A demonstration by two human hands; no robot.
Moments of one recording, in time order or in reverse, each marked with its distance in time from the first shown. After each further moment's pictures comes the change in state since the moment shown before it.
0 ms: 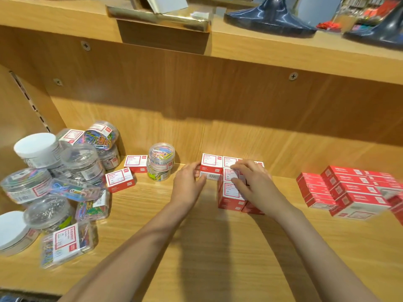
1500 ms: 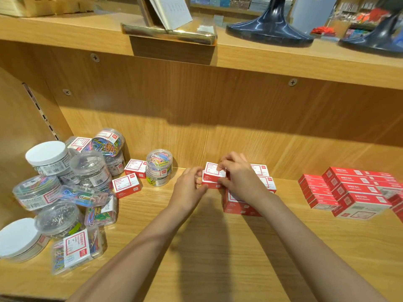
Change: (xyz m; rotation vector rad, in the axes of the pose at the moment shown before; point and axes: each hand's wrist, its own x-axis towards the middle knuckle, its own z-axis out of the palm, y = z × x) left_hand -0.004 -0.002 -0.018 -0.019 -0.117 0.029; right_hand 0.036 -0.026 0.018 -0.013 0.092 -0.120
